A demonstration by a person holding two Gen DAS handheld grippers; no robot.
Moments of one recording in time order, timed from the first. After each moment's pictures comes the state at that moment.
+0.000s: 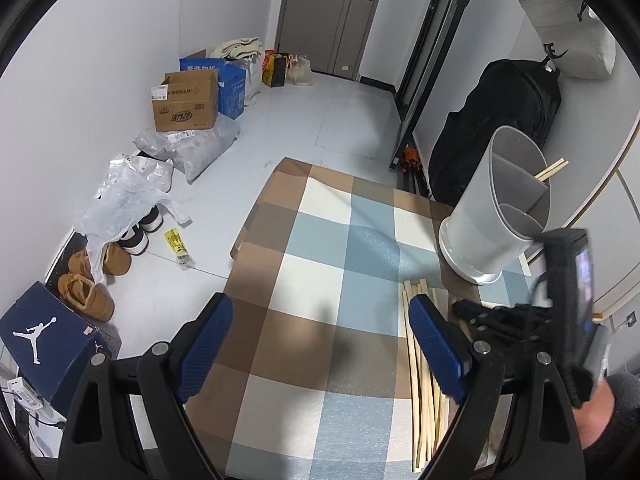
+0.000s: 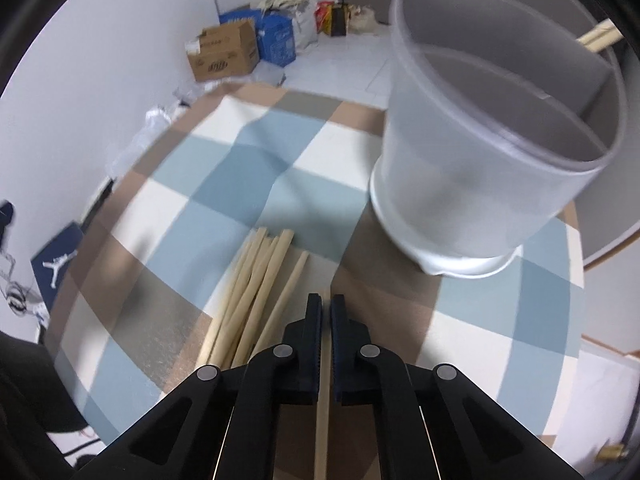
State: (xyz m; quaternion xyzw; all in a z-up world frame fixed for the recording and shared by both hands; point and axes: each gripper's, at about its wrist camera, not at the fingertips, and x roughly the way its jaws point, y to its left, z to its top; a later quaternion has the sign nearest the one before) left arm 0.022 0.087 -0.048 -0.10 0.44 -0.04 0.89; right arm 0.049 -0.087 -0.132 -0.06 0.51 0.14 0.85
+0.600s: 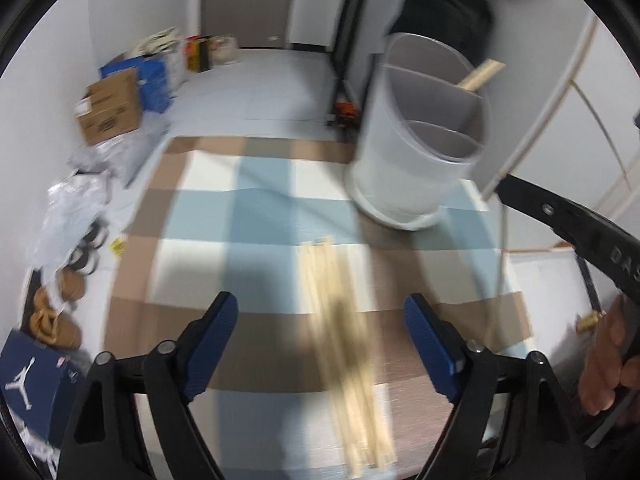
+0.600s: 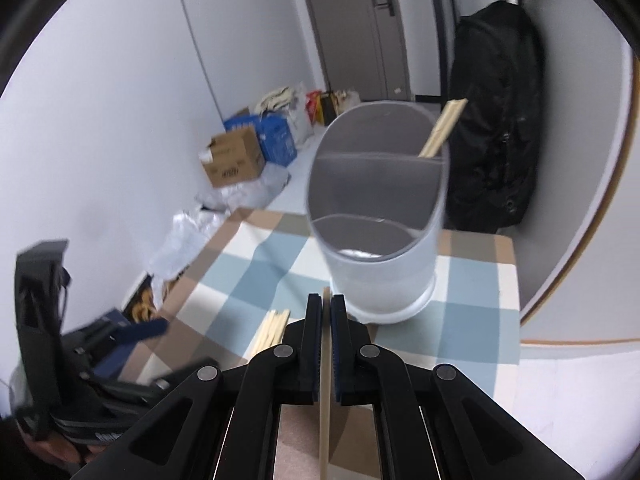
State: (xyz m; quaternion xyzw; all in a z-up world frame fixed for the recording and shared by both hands) left arm 0.022 -0.001 -0.057 -0.03 0.48 -0.16 0.87; right arm 0.012 -0.158 -0.046 0.05 0.39 0.16 0.91
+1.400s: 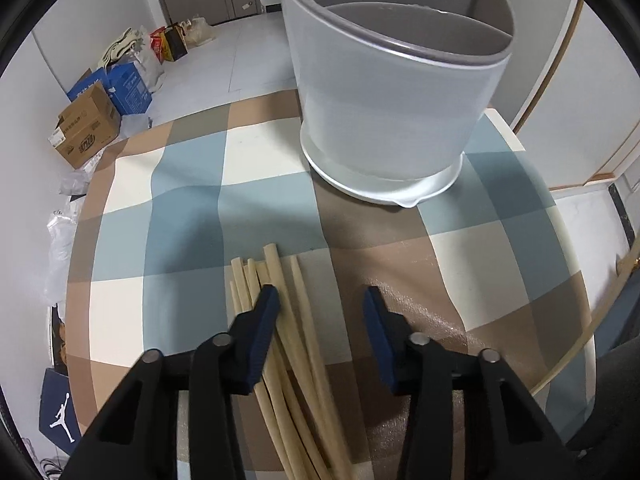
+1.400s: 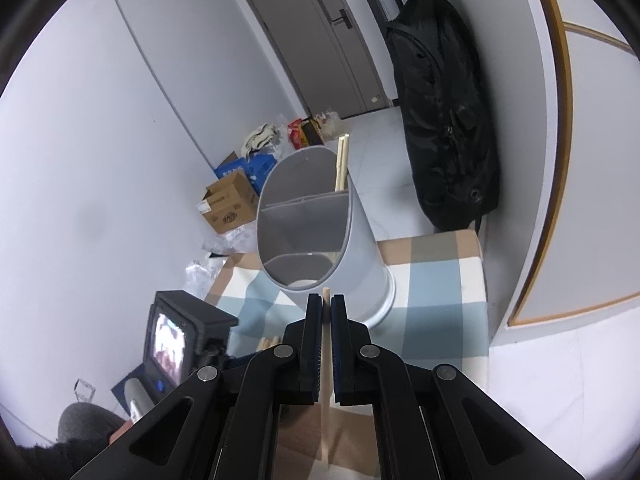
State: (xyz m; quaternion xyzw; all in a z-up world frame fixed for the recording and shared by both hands) left arm 0.067 -0.052 -0.100 0.08 0.54 -0.13 0.83; right arm 0.008 -0.226 -0.033 0.15 0.36 0.15 0.91
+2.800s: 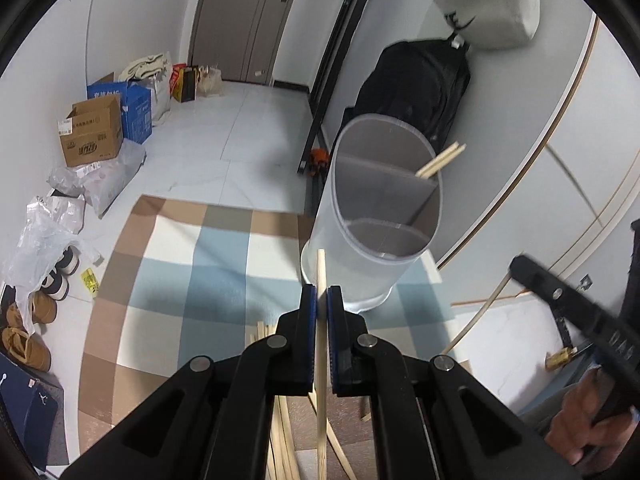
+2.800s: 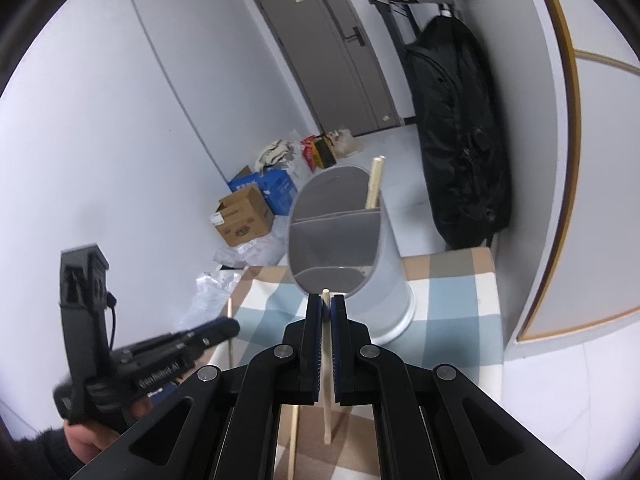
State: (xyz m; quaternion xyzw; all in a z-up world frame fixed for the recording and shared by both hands) left arm 0.043 -0.011 -0.013 -0.09 0.41 -0.18 0.89; right arm -0.007 -0.203 -0.016 0.14 0.32 0.17 0.92
